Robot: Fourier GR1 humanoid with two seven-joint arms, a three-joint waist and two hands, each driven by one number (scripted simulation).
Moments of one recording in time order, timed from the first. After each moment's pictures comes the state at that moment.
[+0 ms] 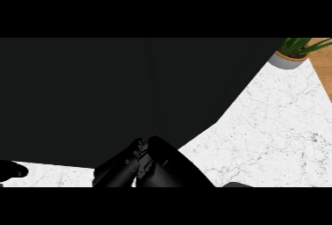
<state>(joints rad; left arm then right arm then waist) 0.00 0.57 0.03 -1.41 0.85 -0.39 -0.35 -0.69 -0.05 0.69 -2.02 -0.11 -0.30 0.61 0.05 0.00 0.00</state>
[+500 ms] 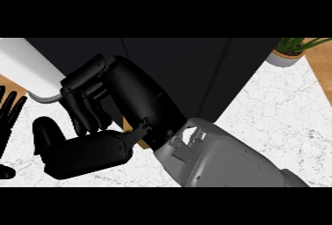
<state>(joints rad) 0.01 0.58 0.10 -1.35 0.84 -0.46 -0.35 -0.98 0.00 0.53 -1.62 -0.32 -0.34 0.48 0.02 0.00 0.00</state>
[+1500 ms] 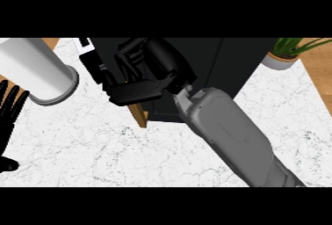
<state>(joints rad) -0.04 0.54 0.15 -1.33 0.81 -0.47 -0.29 -0.95 -0.01 0.37 -1.28 -0.35 -0.08 0.21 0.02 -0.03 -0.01</state>
